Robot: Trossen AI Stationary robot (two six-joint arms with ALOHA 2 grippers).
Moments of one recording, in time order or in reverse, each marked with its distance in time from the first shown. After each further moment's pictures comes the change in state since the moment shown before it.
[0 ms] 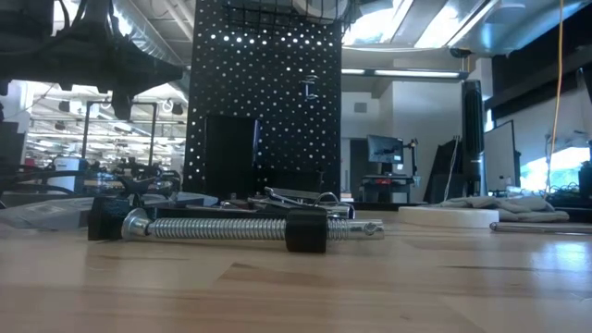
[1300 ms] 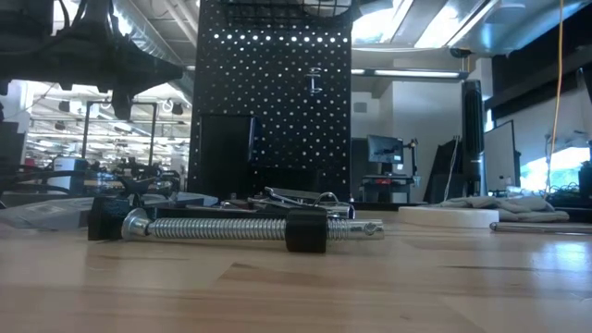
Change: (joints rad) left arm 0.000 0.000 0.000 0.004 -0.002 -0.001; right arm 0.041 0.001 0.146 -0.369 -0.062 0.386
